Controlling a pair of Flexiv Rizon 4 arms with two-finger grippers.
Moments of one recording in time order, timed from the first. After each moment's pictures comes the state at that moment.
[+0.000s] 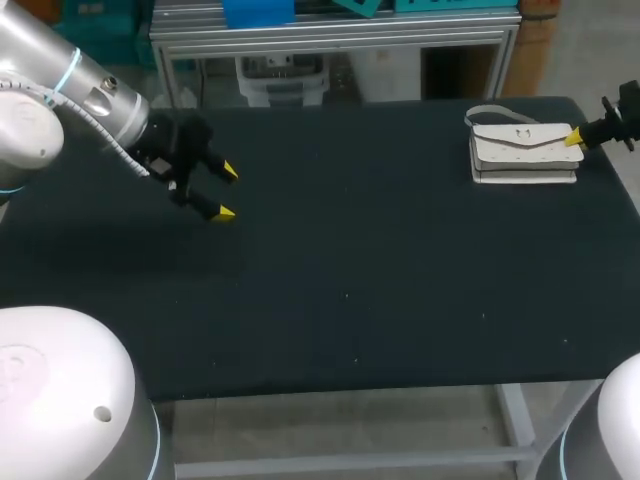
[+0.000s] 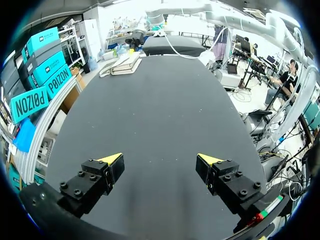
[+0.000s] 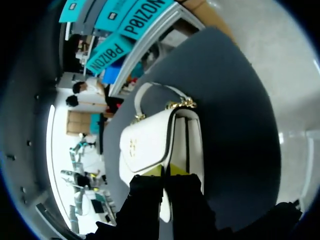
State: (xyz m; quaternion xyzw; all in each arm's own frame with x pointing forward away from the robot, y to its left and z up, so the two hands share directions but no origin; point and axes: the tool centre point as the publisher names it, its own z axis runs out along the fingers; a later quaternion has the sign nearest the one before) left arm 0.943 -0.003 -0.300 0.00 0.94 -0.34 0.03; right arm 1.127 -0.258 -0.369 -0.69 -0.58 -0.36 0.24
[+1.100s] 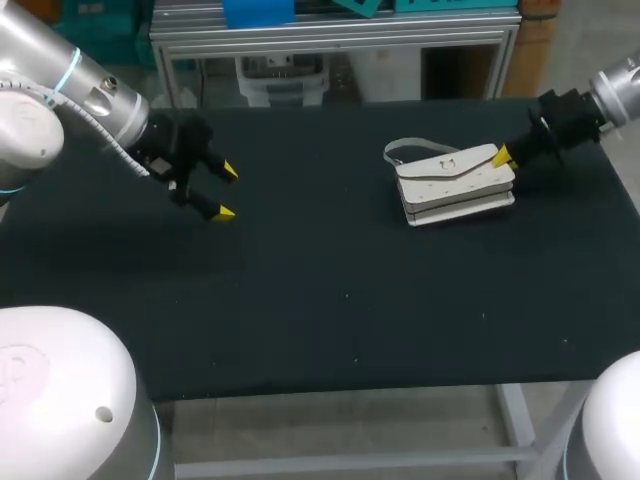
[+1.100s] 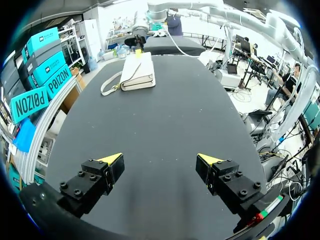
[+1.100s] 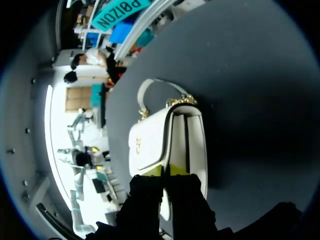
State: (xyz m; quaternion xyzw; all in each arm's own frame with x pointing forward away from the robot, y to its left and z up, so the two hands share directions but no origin) left arm 0.943 -0.003 -0.300 0.00 0.94 -0.34 0.03; right arm 1.043 -0.105 -0.345 -0.65 -0.63 -0.29 0.31
